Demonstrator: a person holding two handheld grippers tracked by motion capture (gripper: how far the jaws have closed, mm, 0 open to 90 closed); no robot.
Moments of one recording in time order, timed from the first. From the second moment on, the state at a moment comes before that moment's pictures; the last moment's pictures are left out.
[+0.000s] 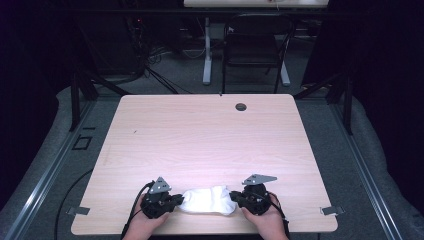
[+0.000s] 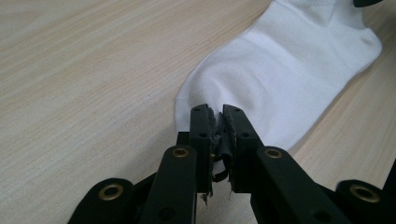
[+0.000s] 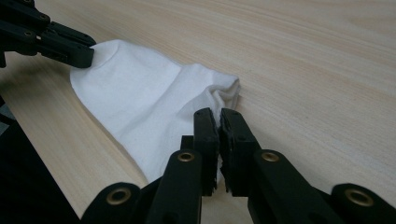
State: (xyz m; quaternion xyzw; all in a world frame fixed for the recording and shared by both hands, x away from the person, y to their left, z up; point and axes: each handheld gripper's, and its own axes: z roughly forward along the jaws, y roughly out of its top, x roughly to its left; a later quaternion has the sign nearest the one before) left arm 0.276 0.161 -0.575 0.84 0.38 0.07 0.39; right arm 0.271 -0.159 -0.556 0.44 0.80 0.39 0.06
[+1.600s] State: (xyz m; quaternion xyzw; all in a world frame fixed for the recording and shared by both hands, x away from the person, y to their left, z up) left arm 0.272 0.149 -0.579 0.84 0.35 0.06 0.40; right arm 0.276 -0.138 -0.573 0.41 0.83 0.37 0.08
